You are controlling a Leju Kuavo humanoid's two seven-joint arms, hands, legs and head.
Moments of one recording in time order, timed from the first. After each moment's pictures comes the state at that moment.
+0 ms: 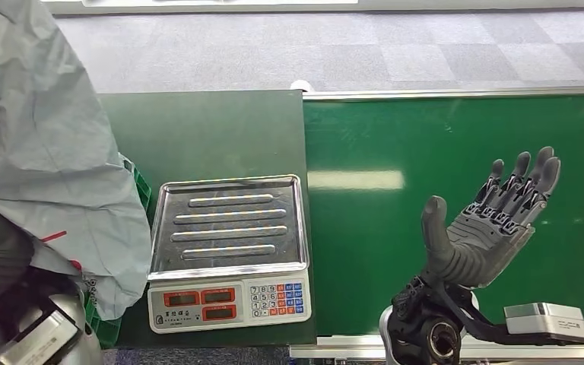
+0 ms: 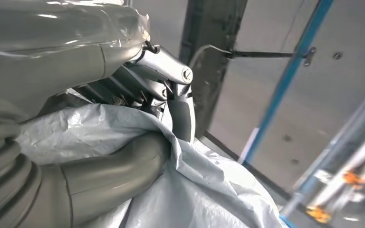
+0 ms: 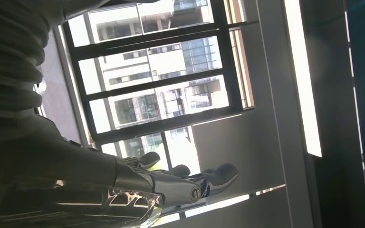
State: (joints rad) left arm -0.20 -0.30 0.09 -2.10 -0.81 0.68 -0.69; right arm -0.08 0.26 0.26 -1.71 0.04 -0.38 -0.69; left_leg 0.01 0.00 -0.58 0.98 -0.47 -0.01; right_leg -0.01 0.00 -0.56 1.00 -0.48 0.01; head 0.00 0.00
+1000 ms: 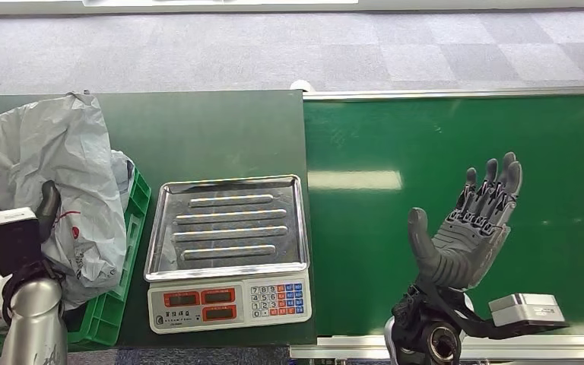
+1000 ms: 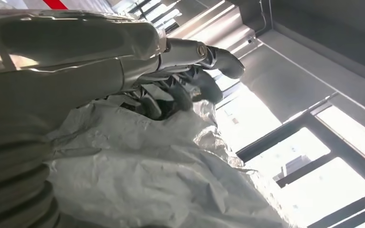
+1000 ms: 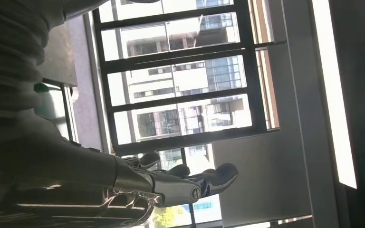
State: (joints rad) left arm -0.23 0.01 0.37 -1.48 -0.44 0.49 -0.44; right arm -0.05 0.24 0.21 -1.65 0.05 -0.25 -0.67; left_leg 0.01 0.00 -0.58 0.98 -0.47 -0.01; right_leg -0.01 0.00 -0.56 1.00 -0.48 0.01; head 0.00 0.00
